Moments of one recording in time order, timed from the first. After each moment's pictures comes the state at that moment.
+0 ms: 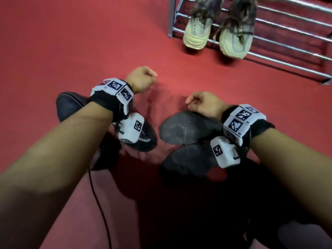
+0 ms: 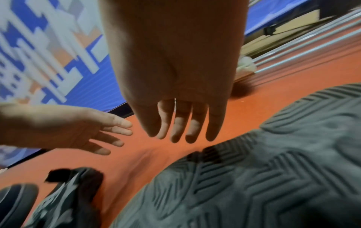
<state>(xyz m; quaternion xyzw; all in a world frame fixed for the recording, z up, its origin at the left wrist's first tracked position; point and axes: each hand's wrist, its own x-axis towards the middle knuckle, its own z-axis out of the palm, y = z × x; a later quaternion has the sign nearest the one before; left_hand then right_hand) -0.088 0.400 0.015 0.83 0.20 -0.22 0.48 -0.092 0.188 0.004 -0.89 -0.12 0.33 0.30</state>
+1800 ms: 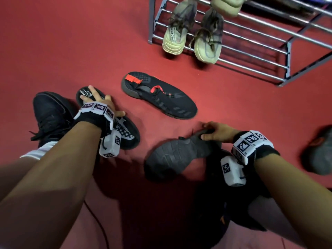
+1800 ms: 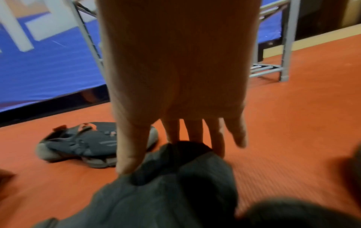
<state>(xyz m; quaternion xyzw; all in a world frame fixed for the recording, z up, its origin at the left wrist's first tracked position) -0.148 0.439 -0.050 0.91 0.27 -0.29 0.06 -0.146 0.084 -0.005 -0.89 0.00 0.41 0.19</state>
